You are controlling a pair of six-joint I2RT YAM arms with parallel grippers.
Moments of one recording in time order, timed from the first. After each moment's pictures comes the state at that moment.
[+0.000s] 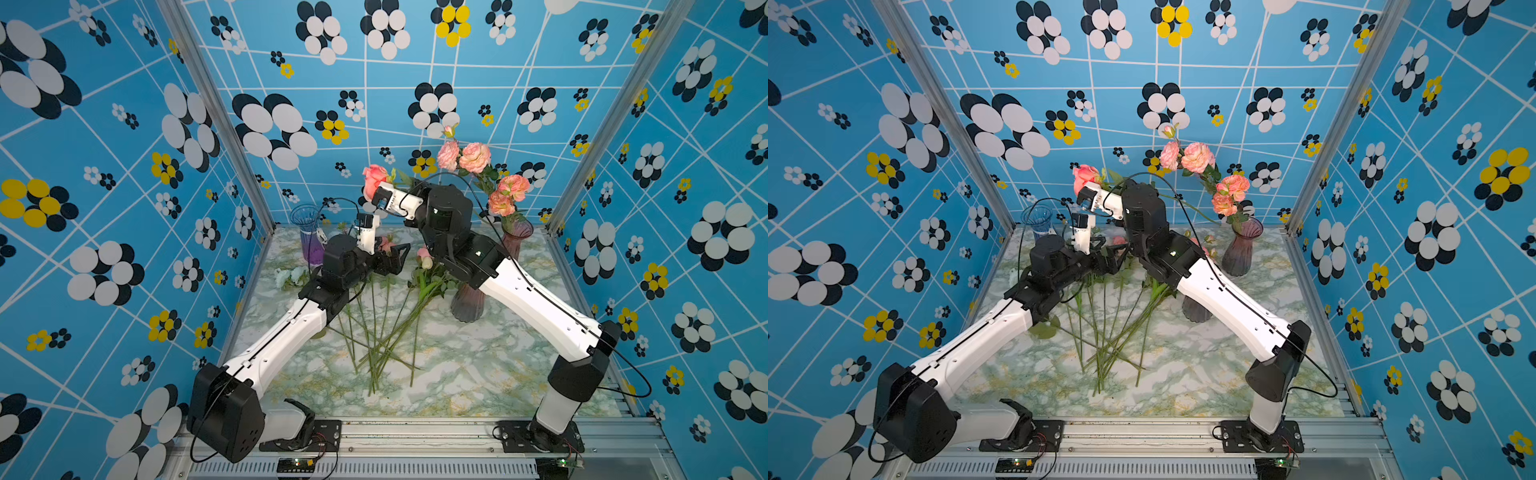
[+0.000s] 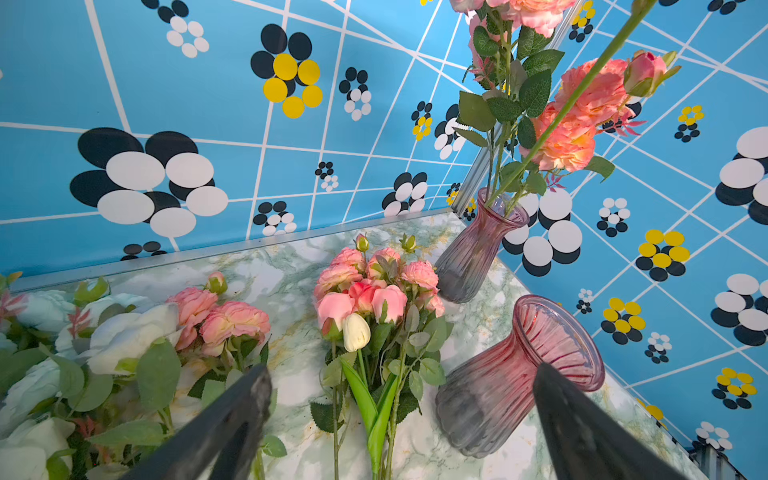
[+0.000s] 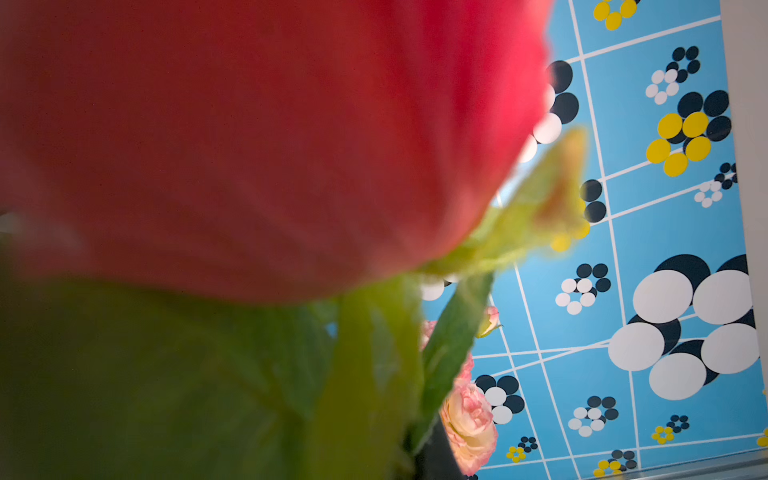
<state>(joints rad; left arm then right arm) -0.46 1.33 1.07 0.12 0.25 -0.32 0.87 1.78 2.02 -0.24 0.69 -1.20</state>
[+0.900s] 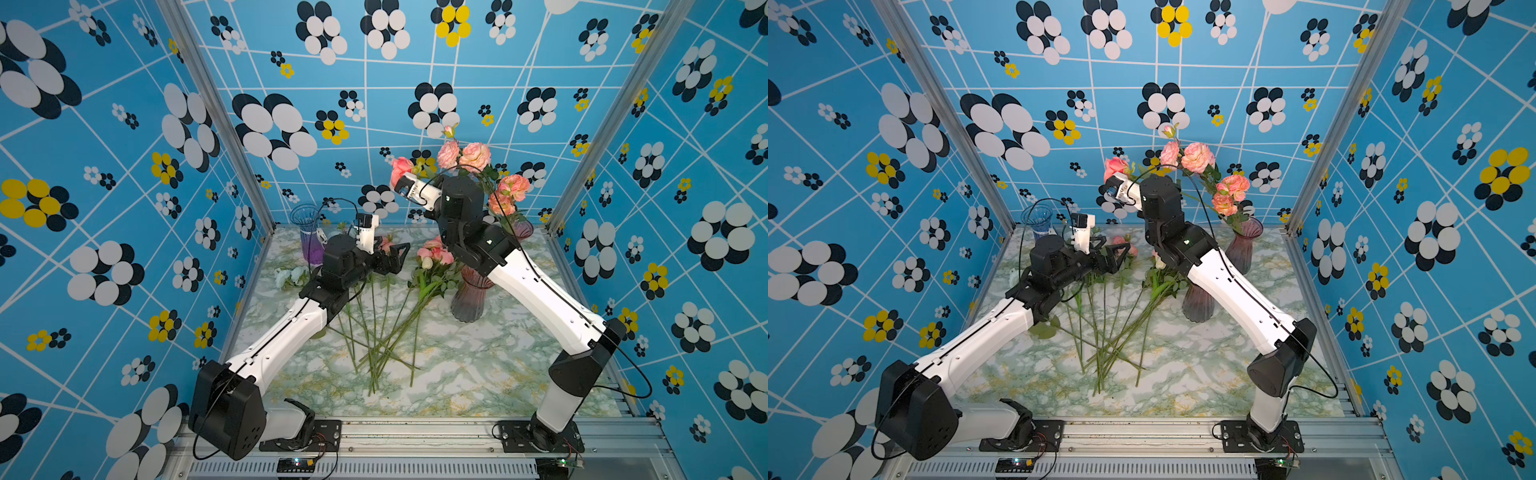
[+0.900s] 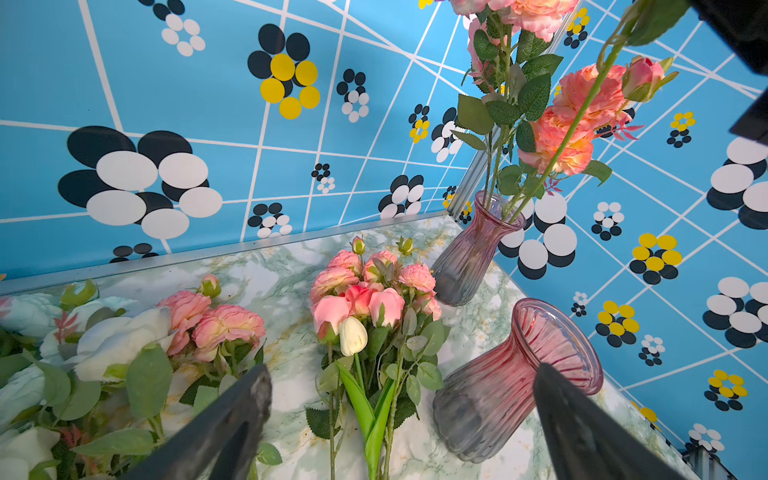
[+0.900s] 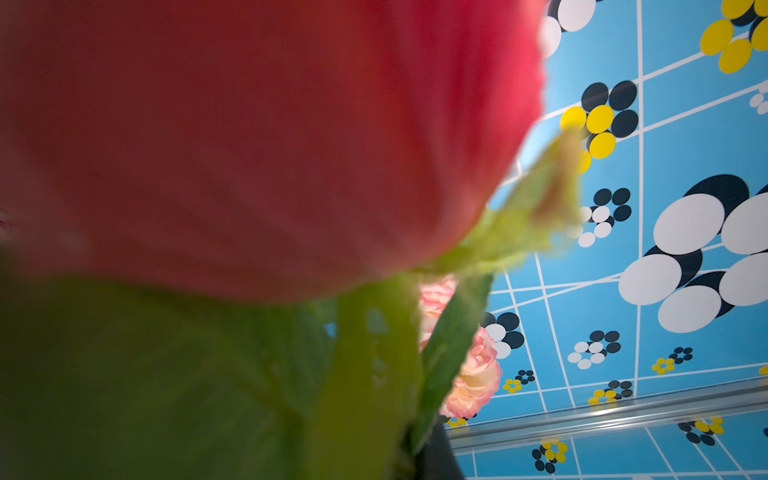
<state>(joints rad) -0.44 1.34 1.05 0.15 0.28 -0.33 0.75 1.77 2.00 -0.30 0.73 -1.13</state>
